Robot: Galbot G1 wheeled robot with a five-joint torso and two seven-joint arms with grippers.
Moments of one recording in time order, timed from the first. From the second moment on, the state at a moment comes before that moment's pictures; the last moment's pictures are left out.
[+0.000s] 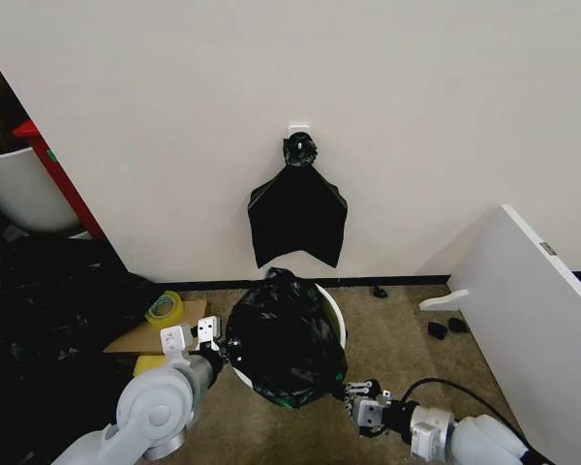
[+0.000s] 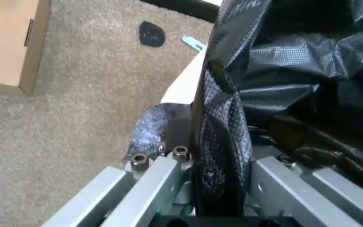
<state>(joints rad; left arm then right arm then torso) 1.24 -0.88 -0.13 -2.23 -1.39 0.48 -0.81 -1.49 0.78 0.17 2.01 -0.29 0.14 -0.40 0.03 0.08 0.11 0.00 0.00</state>
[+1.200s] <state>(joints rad) 1.24 -0.92 -0.13 -2.15 -1.23 0.31 -0.81 -1.57 0.69 0.24 2.29 0.24 -0.03 -0.22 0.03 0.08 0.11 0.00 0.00</state>
